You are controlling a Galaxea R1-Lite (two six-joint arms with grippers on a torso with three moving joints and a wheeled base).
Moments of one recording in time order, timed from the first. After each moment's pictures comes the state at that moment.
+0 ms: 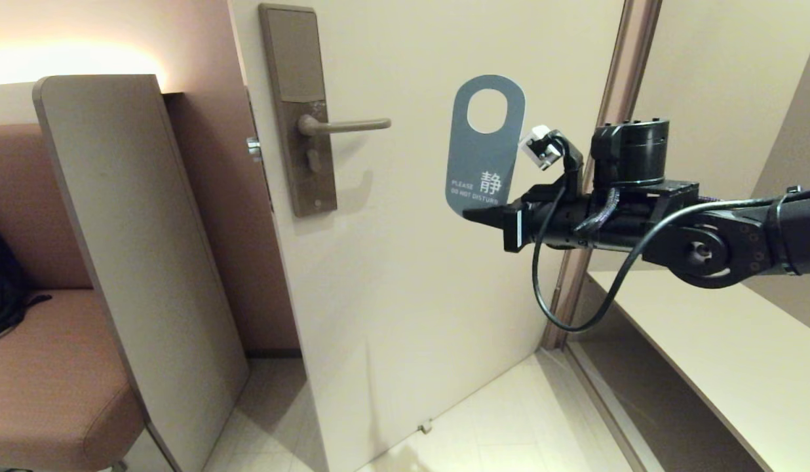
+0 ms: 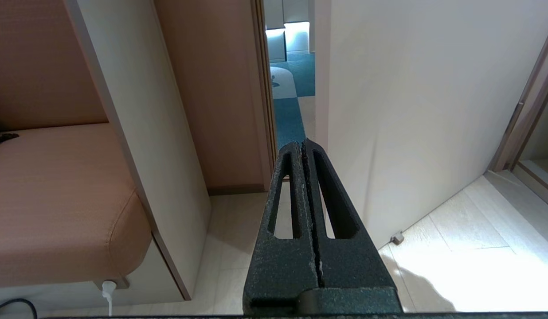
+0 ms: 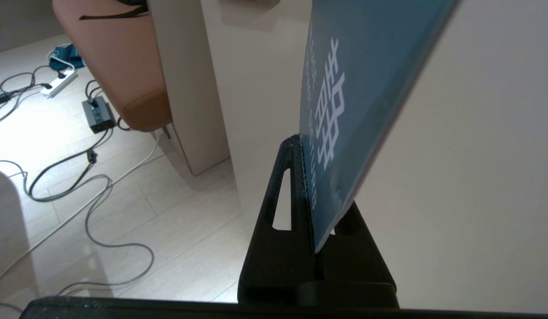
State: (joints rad) left arm 0.00 0.00 0.00 0.00 0.00 0.05; right arm 0.40 1.92 -1.29 -0.38 0.49 -0.03
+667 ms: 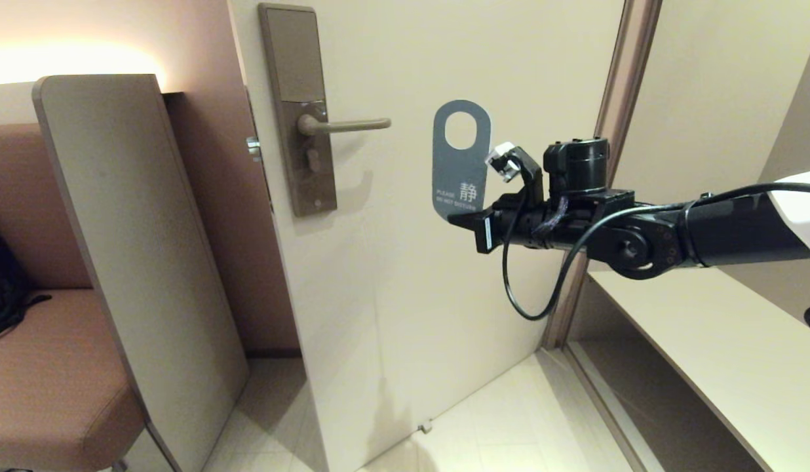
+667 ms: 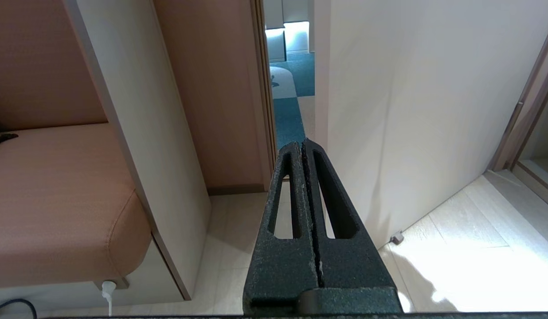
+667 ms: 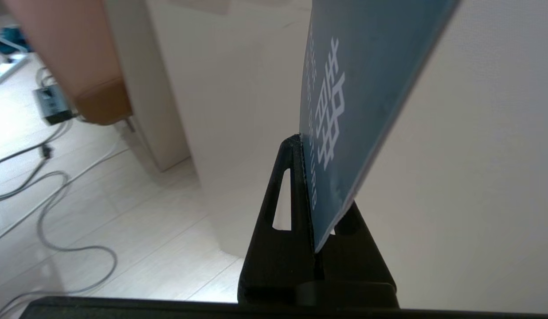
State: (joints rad) left arm 0.00 0.00 0.00 0.00 0.00 0.05; right arm 0.41 2.09 -1.44 -0.36 0.41 -0.09
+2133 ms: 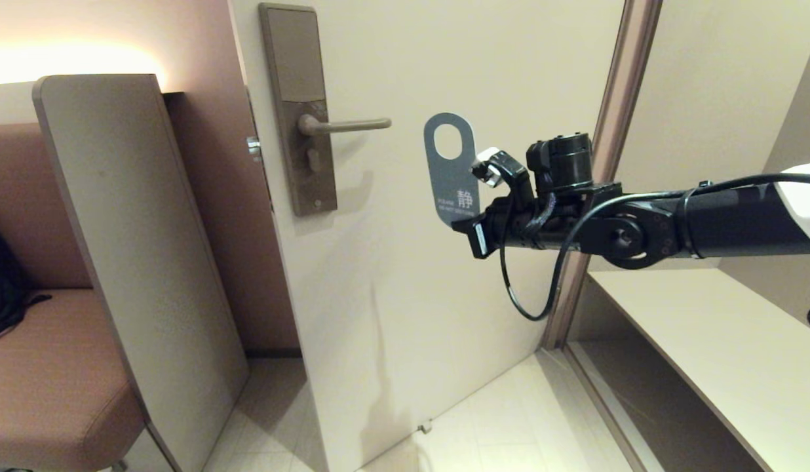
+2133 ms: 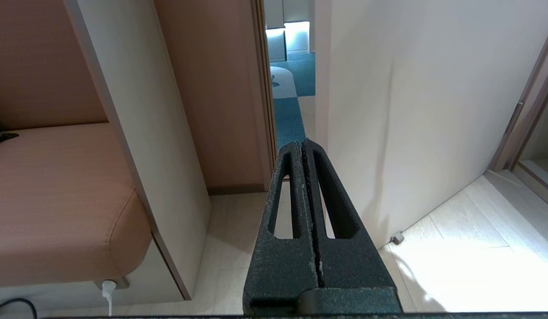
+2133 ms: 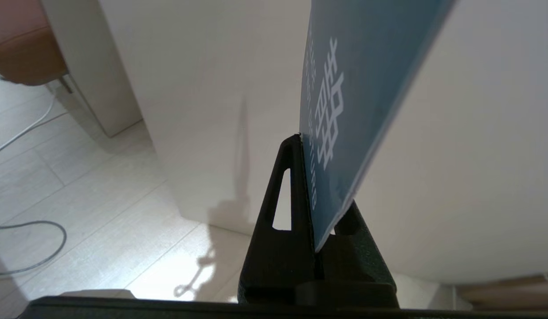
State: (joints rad) left arm 0.00 0.00 0.00 0.00 0.00 0.05; right arm 0.44 2.08 -1.50 -0.18 0.23 -0.19
